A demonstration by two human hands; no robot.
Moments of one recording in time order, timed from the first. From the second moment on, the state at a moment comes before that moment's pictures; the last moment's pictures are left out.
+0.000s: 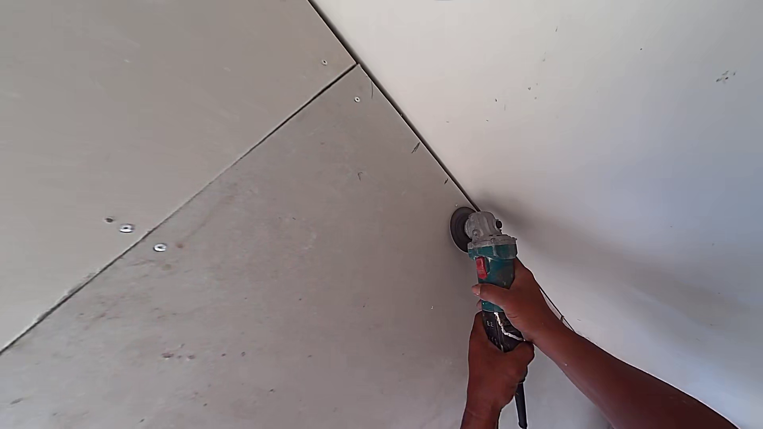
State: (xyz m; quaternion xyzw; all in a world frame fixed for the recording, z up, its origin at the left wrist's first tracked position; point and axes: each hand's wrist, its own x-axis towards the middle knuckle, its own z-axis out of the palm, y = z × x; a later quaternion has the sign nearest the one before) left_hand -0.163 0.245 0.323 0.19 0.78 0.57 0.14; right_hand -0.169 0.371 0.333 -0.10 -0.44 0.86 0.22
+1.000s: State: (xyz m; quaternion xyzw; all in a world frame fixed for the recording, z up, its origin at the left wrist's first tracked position) left_hand -0.155 0.243 0.335 0.19 0.77 0.60 0.14; right_hand -0.165 0.371 0.349 -0.10 -0.45 0.87 0.20
